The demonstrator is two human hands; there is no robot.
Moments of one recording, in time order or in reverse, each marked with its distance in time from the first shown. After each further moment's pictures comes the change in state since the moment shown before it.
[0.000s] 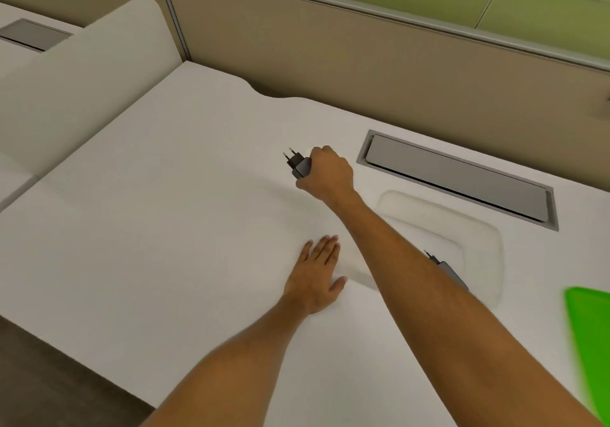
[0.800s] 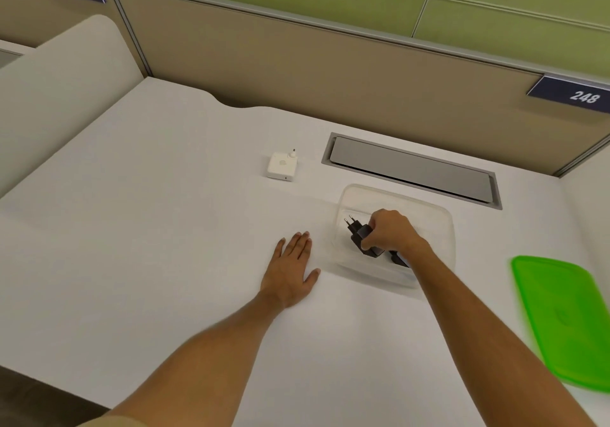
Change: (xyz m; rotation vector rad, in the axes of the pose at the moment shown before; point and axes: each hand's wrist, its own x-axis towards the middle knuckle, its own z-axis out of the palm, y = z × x) left_hand 0.000 0.003 -0.001 0.037 -0.033 0.038; right_hand -0.113 0.157 -0.031 -0.090 -0.366 0.366
